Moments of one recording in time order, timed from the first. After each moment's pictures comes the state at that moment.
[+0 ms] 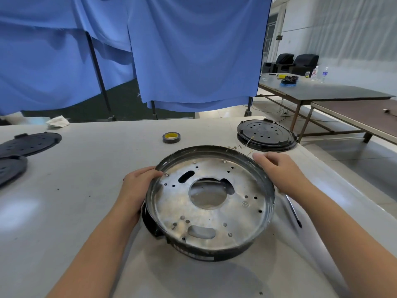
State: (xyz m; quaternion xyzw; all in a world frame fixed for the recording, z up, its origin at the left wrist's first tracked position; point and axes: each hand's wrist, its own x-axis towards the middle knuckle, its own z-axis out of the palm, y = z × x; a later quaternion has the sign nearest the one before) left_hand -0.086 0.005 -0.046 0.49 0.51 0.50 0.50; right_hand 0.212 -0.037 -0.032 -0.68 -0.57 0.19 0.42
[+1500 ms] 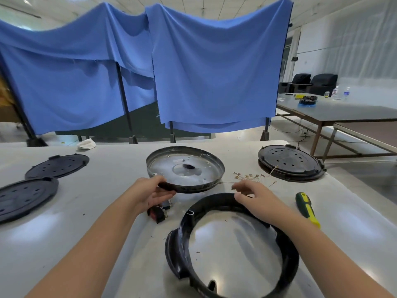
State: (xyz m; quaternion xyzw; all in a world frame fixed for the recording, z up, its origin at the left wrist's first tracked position) left_hand -0.130 0.101 -0.027 0.39 0.53 0.43 0.62; right_hand 0.148 0.020 -0.038 -0.64 -0.65 0.26 0.32
